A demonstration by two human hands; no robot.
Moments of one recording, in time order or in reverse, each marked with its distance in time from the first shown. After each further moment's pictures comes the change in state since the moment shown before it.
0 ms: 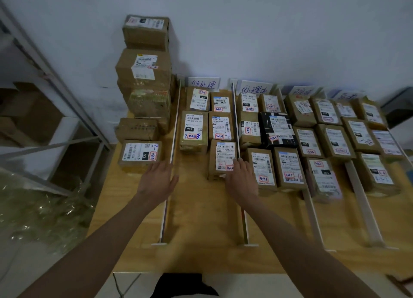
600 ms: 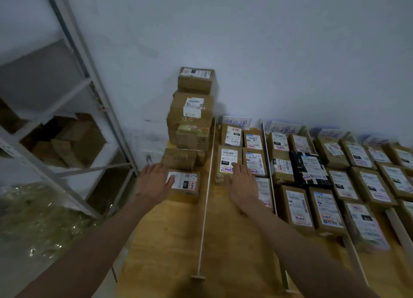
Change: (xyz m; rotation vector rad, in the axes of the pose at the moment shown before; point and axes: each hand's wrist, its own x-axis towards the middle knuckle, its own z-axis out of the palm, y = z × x) left_hand -0.009 -0.126 -0.087 0.053 0.128 -0.155; right_hand 0.021 -0.149 -0.039 0.049 0.129 -0.198
